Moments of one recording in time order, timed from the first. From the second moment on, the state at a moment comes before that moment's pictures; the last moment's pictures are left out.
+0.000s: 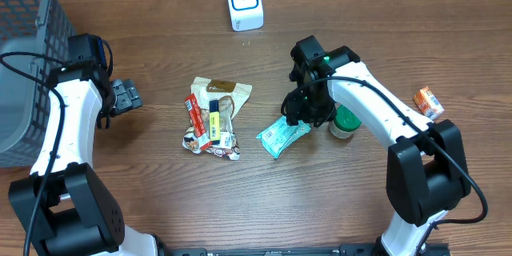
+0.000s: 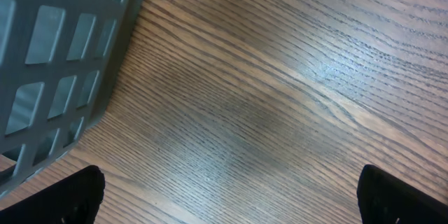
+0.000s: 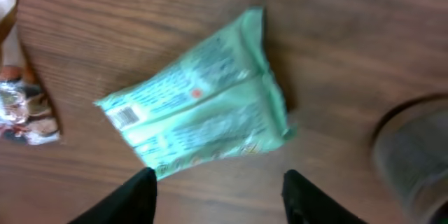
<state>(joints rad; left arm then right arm) 0.24 1.71 1.30 -0.92 -0.22 -0.23 0.43 1.91 1.45 -1.09 -0.18 0.25</state>
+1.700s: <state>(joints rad) 0.24 1.71 1.30 -0.92 -0.22 -0.23 0.40 1.91 1.32 -0.92 -0.26 0.22</state>
